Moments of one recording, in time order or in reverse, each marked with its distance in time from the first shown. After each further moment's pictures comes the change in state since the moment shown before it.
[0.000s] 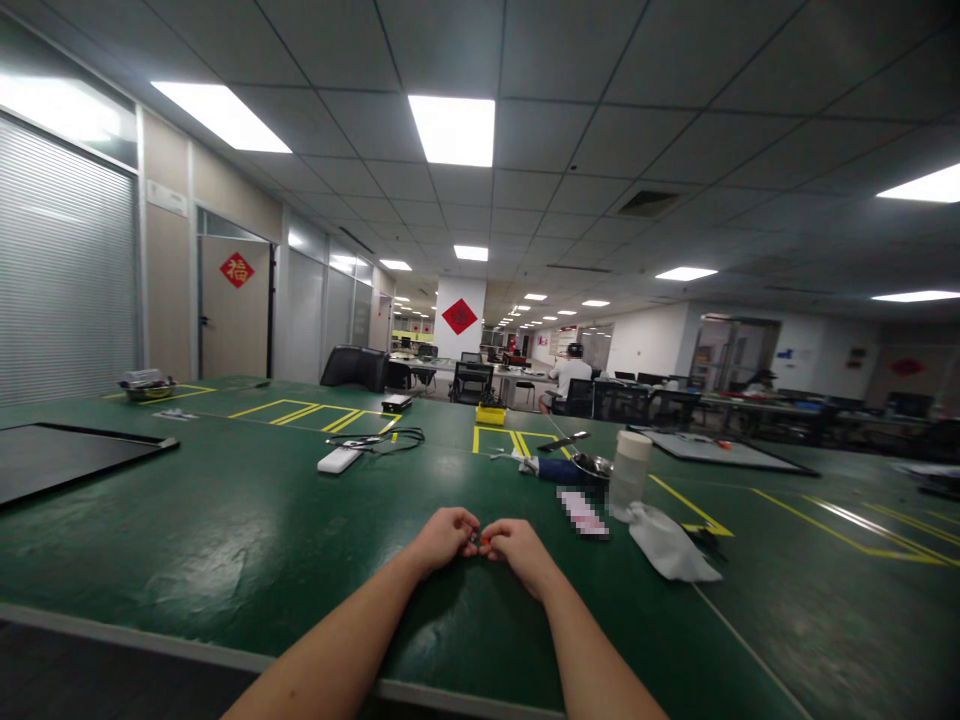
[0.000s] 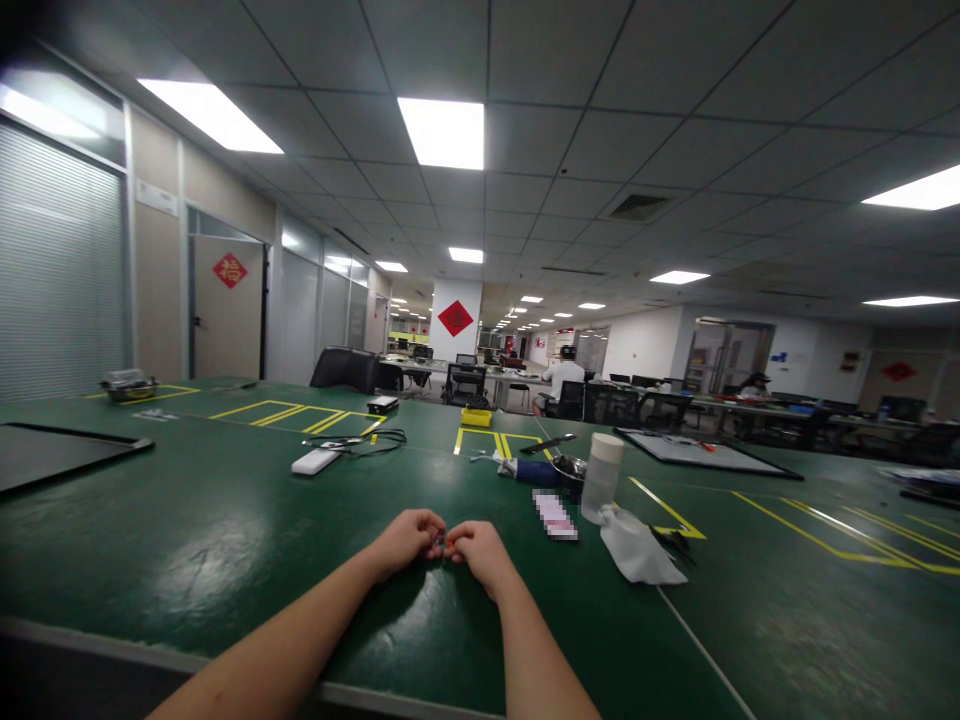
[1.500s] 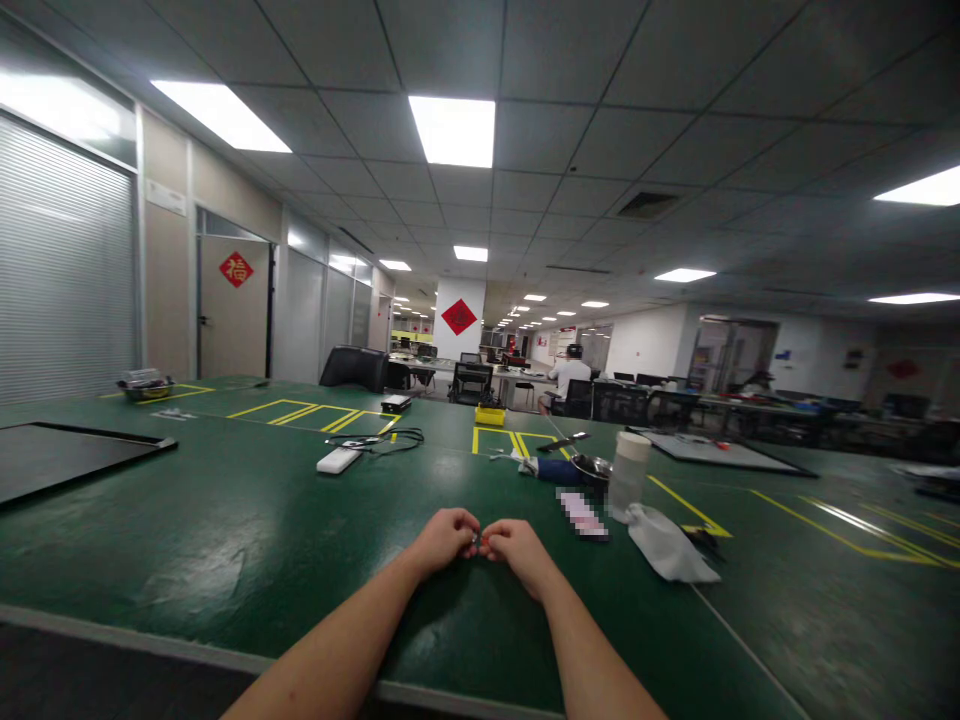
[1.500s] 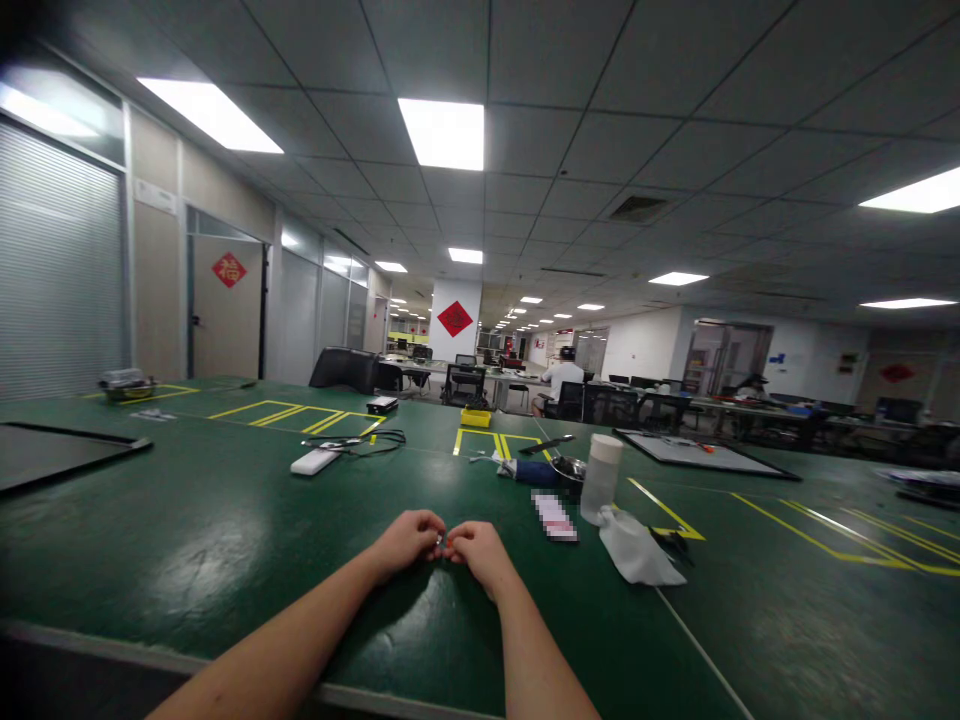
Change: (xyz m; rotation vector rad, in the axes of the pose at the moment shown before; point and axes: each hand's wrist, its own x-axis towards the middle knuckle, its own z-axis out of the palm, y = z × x) left_hand -0.004 0.007 0.001 0.063 -0.004 0.034; right_hand -0.002 -0.002 0.000 -0.002 0.007 -0.005
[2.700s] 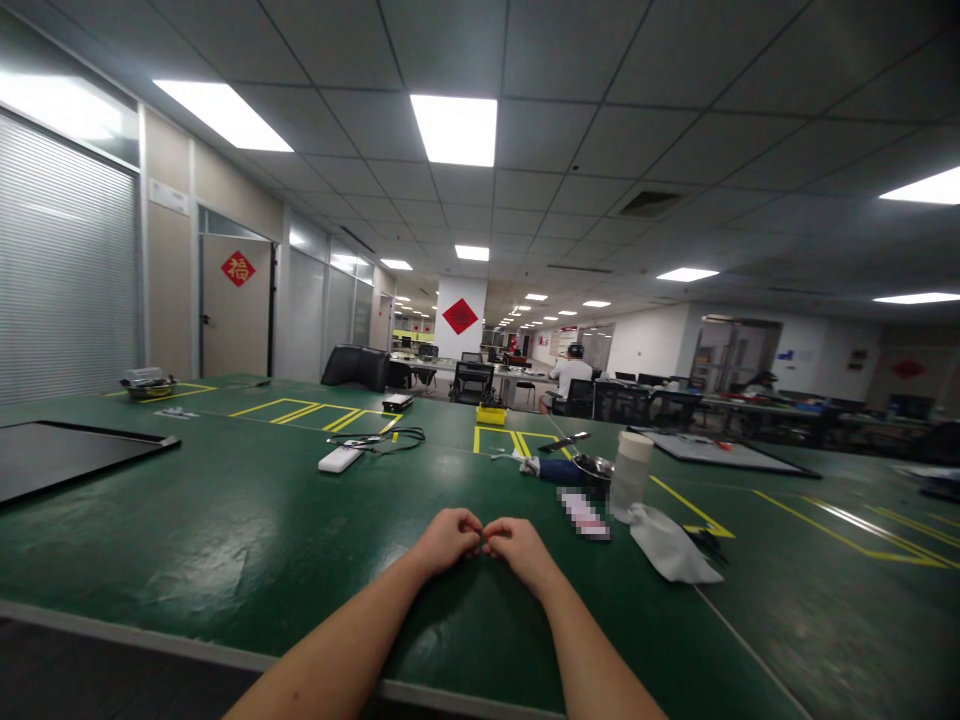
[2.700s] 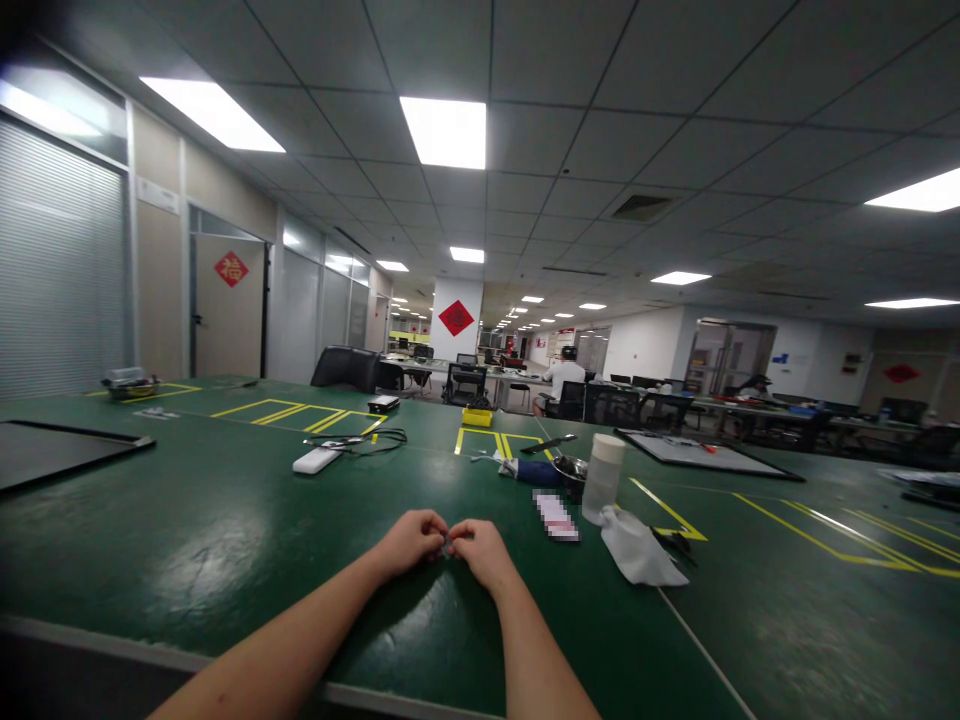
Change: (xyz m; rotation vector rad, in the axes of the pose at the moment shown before) left_hand -0.002 0.002 0.002 0.130 0.001 0.036; right_hand 0.003 0.001 -0.005 -0.212 -0.018 -0.125
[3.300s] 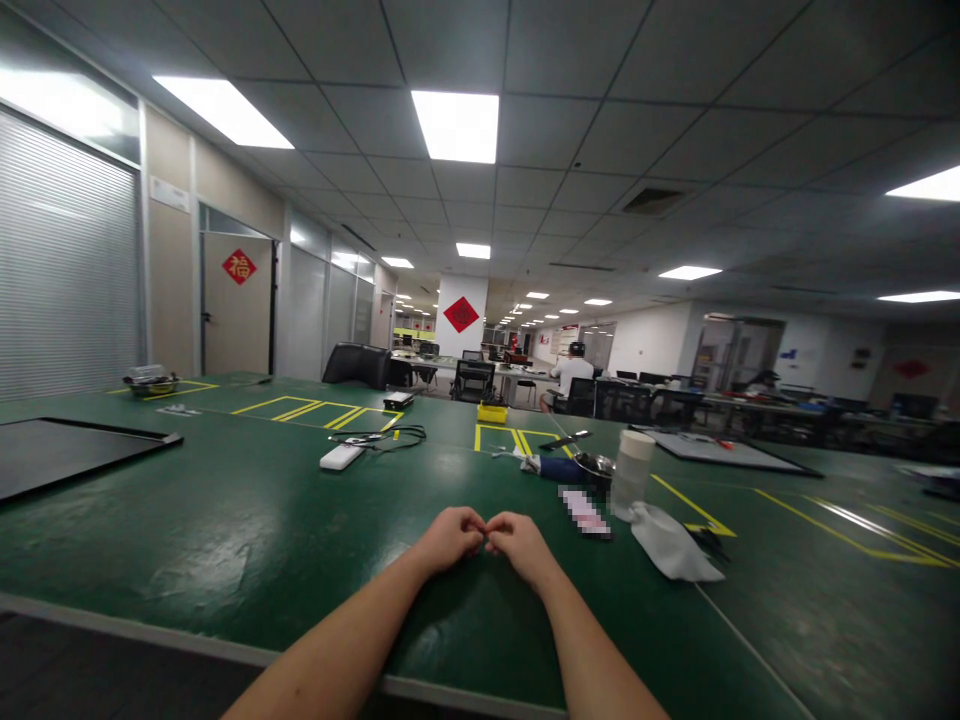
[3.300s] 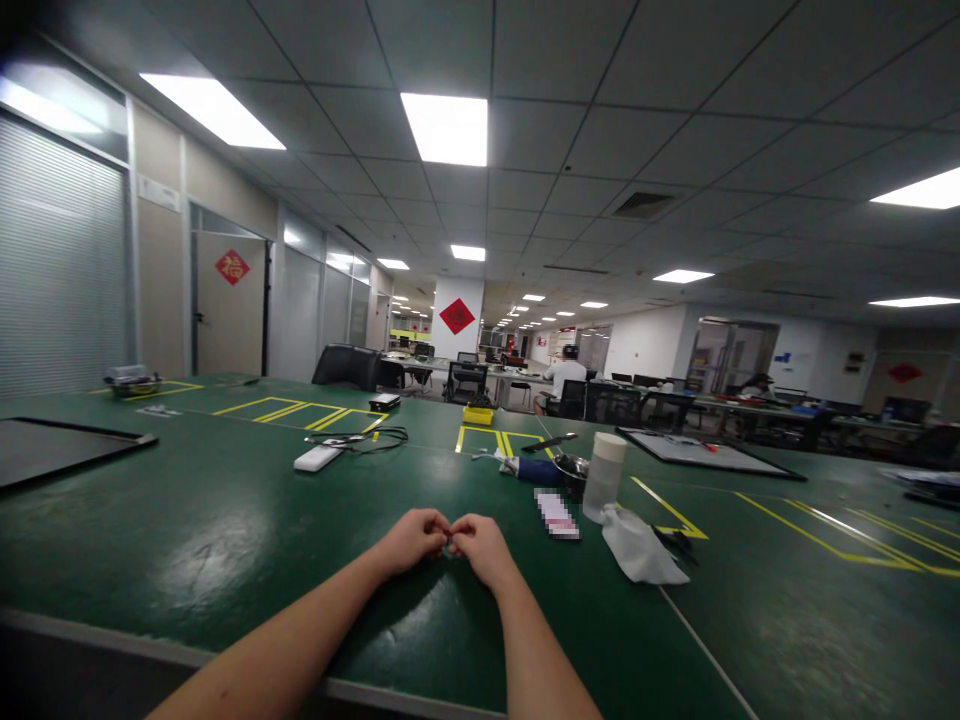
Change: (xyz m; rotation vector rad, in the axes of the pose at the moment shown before) left_hand 0.000 -0.003 0.001 0.020 -0.023 0.051; right_hand 0.001 -0.002 0.000 0.025 -0.012 0.002
